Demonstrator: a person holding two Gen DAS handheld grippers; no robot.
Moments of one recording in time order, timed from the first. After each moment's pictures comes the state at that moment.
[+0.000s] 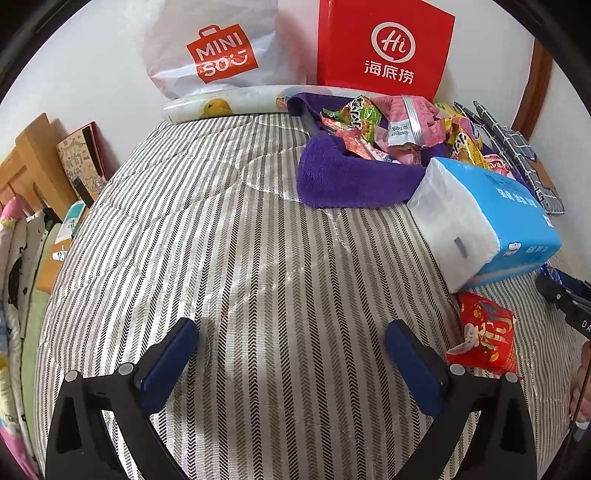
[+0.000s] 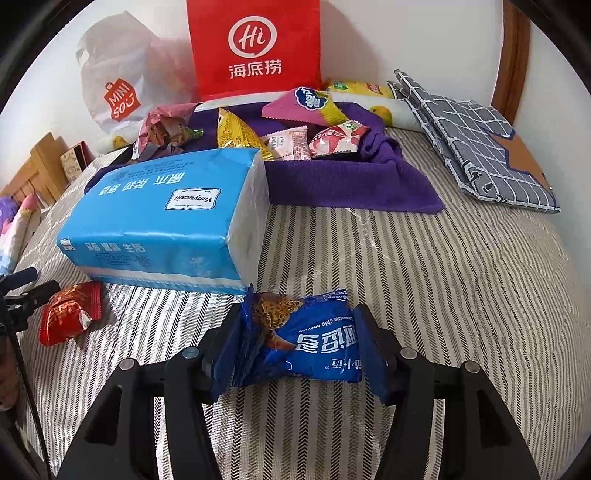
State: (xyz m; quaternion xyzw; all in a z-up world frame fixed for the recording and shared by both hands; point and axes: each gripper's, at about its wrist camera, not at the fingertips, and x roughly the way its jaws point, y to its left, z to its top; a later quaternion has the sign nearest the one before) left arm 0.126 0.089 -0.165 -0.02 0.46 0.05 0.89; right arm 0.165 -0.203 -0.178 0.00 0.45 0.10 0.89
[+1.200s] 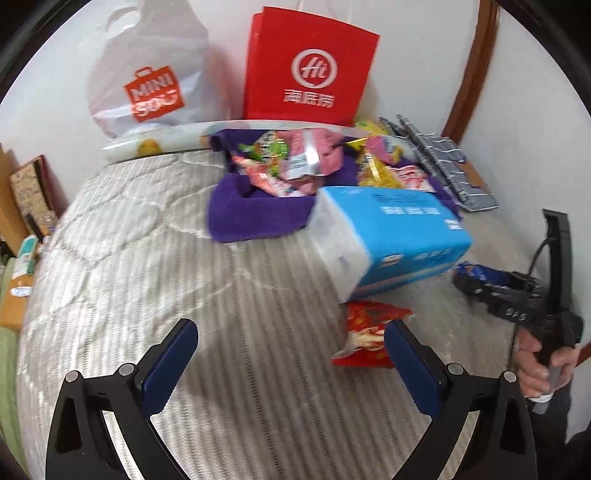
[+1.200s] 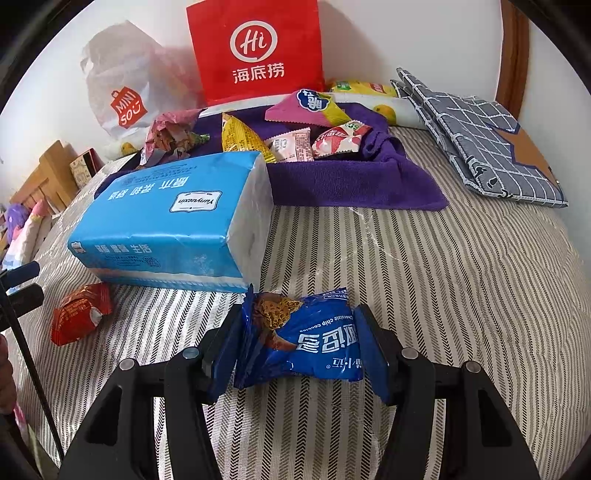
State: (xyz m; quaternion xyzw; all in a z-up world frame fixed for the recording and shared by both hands) left arm 0.111 0.053 -0.131 -0.03 0.42 -0.09 0.90; right arm 0.163 -0.210 -0.177 0.02 0.45 0.12 0.89
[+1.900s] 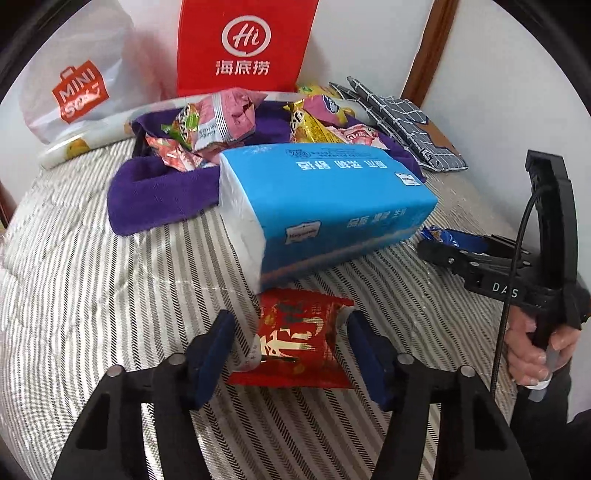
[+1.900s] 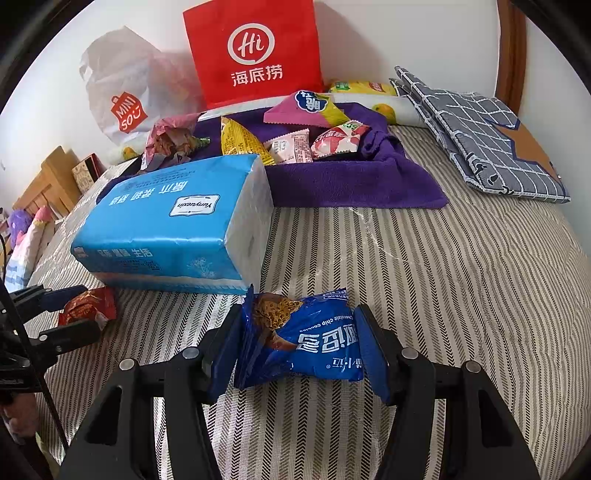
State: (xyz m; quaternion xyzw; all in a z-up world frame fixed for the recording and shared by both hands) left arm 0.123 -0.002 -0.157 0.01 0.45 -0.15 0.88; right arm 0.163 -0.213 -0.176 0.03 0.45 0.12 0.89
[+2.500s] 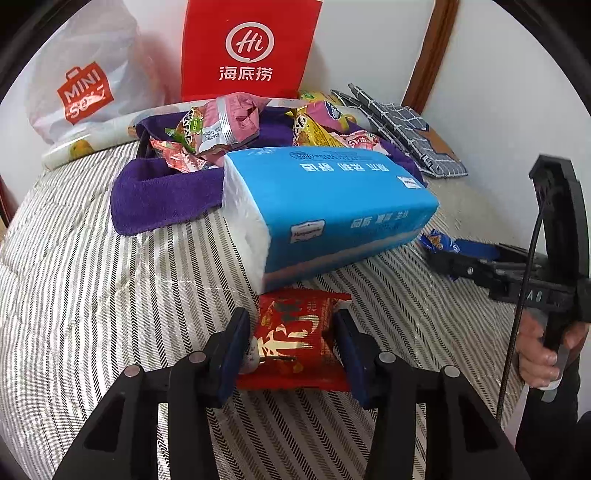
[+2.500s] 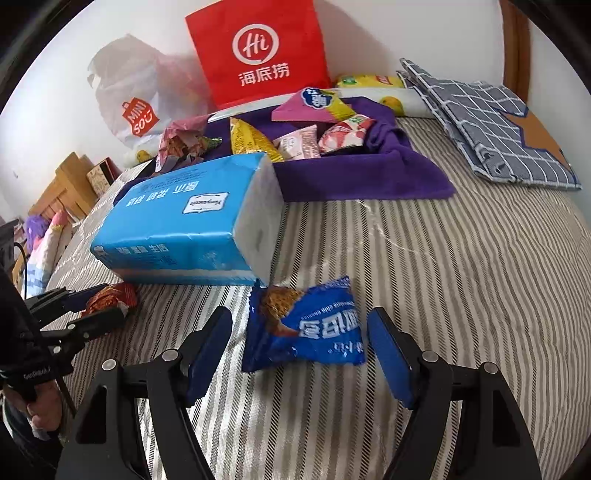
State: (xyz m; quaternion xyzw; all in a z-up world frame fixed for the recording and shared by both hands) left arm 0.121 0.004 -0.159 0.00 0.44 -0.15 0.89; right arm 0.156 -0.222 -0.176 0.05 0.46 0.15 0.87
